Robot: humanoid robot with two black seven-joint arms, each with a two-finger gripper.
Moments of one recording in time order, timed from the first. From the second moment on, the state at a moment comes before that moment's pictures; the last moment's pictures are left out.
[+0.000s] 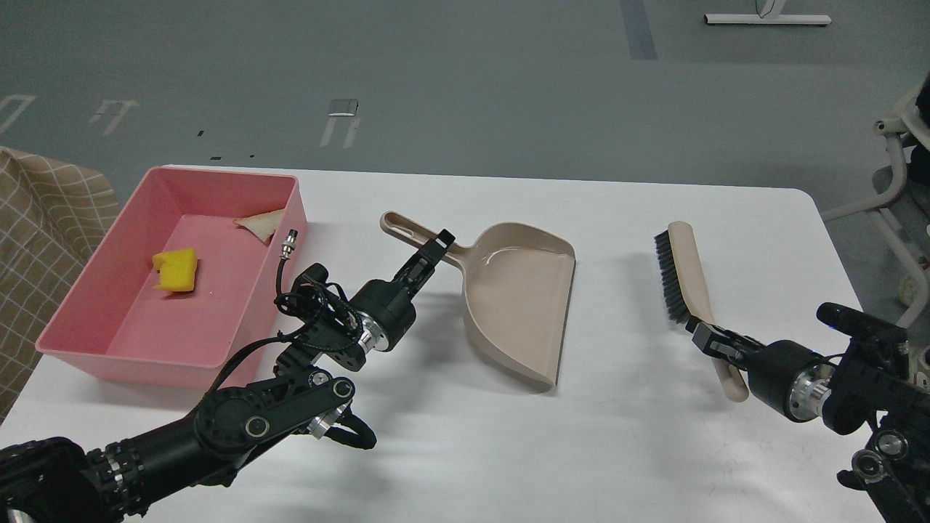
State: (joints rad) left arm -0.50 0.21 -0.45 -1.14 1.03 0.40 -0.25; right arm -0.02 -0.38 1.33 1.51 -2.00 0.49 -0.04
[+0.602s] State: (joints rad) left arm -0.50 0.21 -0.45 -1.14 1.03 0.40 -0.25; right arm -0.03 -0.37 1.33 1.49 -2.00 0.49 -0.04
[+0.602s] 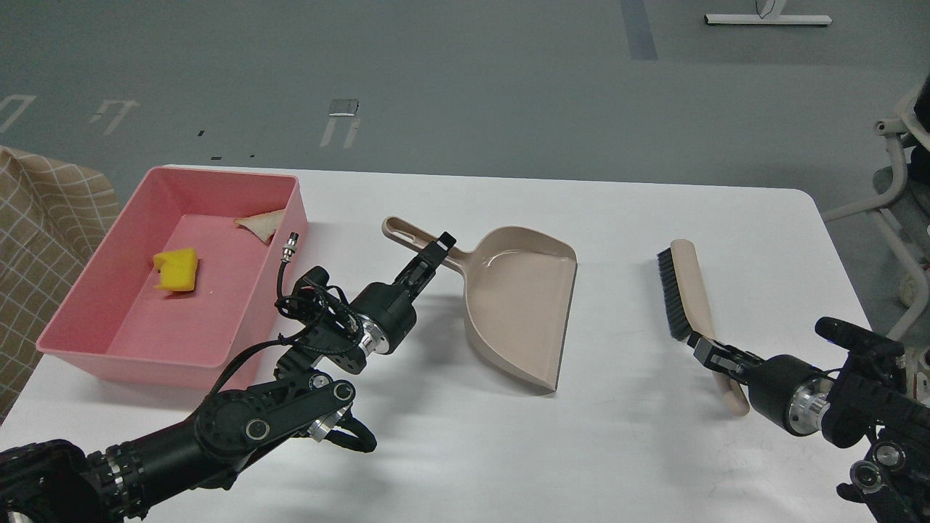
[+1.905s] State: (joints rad) left arm -0.50 0.33 -0.43 -1.17 1.22 0.49 -0.28; right arm 0.01 -0.36 1.36 1.48 -1.93 0.49 -0.07
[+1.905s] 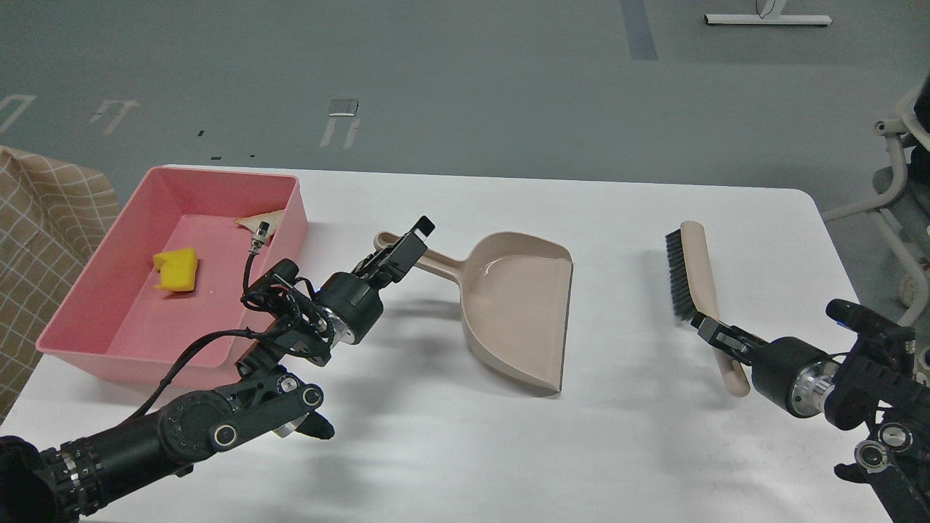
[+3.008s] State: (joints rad) left arm -0.53 0.49 -0.44 -1.14 1.22 0.49 -0.41; right arm 0.03 -0.34 1.37 1.48 -1.92 0.49 -0.07
